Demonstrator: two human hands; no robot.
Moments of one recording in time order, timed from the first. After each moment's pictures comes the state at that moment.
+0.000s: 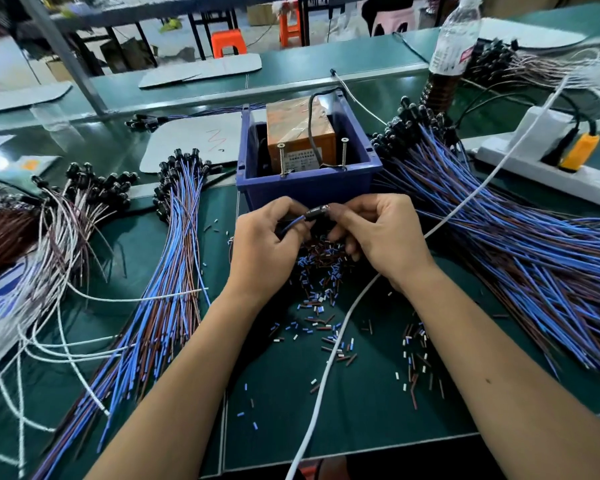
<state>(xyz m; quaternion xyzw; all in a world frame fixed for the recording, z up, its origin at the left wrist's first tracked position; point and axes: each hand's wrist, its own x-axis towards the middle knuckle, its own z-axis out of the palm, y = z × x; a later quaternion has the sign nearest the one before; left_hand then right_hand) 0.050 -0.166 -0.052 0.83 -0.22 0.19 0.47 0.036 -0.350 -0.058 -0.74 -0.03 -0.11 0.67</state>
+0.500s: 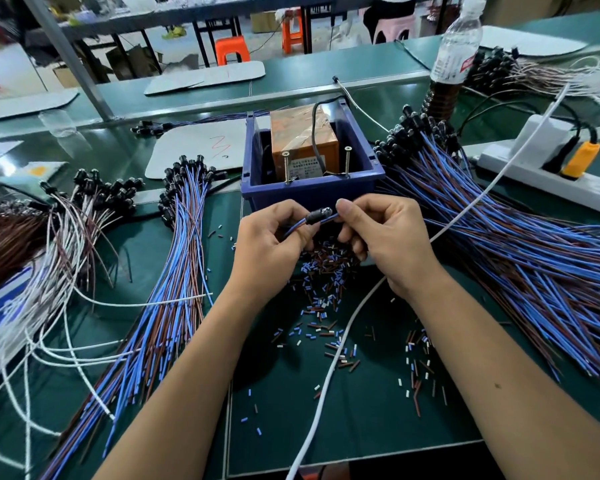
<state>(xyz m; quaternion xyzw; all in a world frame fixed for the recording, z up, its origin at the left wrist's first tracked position) 0.050 -0.164 -0.044 0.80 -0.22 0.12 0.54 0.029 -0.348 -0.047 -0.69 -0.04 -0.13 0.71</state>
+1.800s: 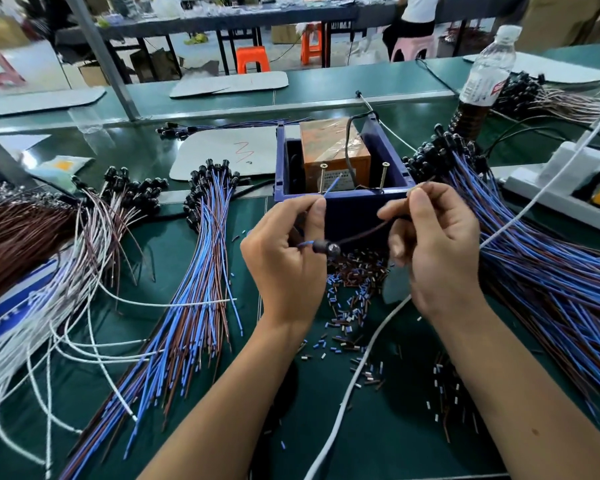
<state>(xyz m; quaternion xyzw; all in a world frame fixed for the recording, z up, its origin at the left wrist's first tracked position) 0.033 -0.179 -0.038 0.72 -0.12 0.42 0.54 0.025 -0.338 -0.036 -0.57 -0.05 -0.24 0.78</state>
